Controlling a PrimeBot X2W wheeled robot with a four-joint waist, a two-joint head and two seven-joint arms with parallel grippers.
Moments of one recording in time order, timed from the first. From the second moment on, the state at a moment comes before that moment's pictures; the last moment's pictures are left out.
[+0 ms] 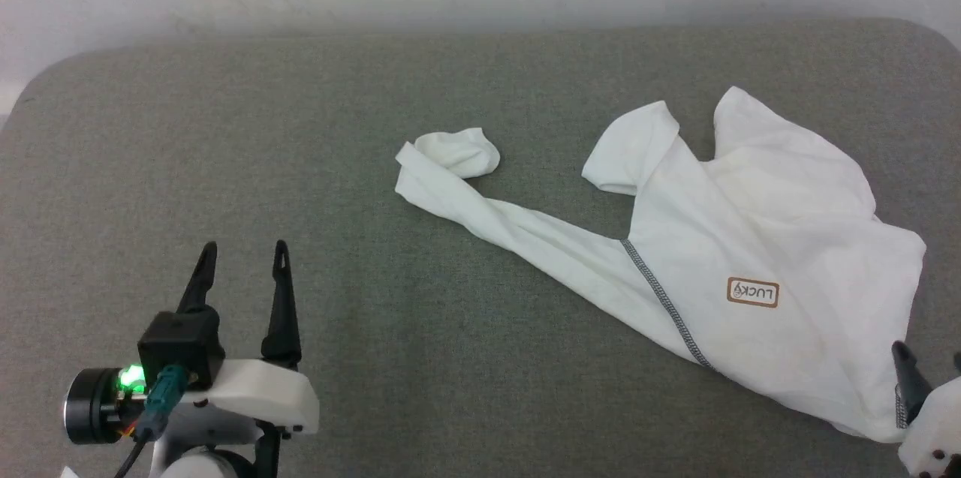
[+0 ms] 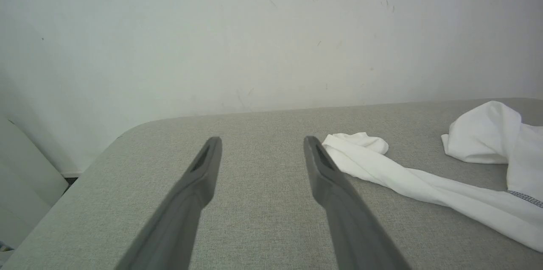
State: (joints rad) left arm -0.05 0.47 -0.37 -0.22 -0.35 0.48 -0.02; right arm 0.10 -0.05 -0.39 -0.18 0.17 0.13 0.62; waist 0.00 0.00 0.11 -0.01
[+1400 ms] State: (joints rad) left arm -0.64 0.31 -0.76 0.15 -0.36 0.16 0.72; right arm -0.03 -0.07 -0.02 -0.36 0.21 0.13 0.20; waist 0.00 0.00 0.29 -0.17
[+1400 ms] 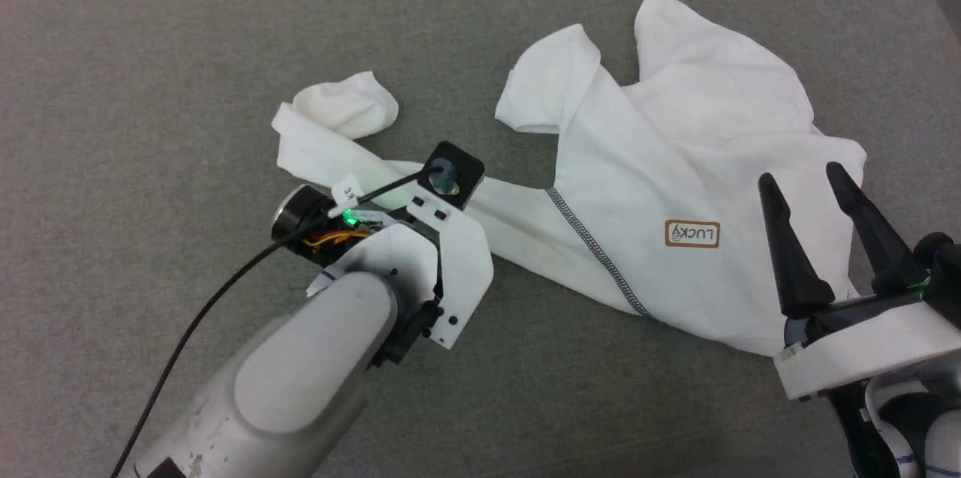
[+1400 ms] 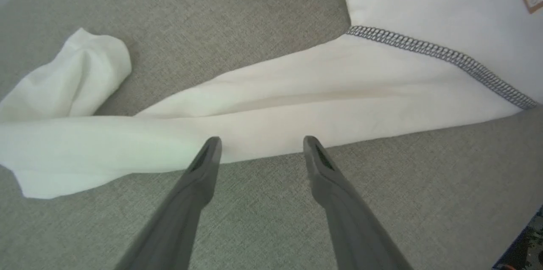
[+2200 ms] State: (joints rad) left arm -0.64 0.50 -0.70 -0.12 -0.44 0.15 0.93; right arm -0.03 -0.05 -0.09 -0.30 0.23 0.13 0.19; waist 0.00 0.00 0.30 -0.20
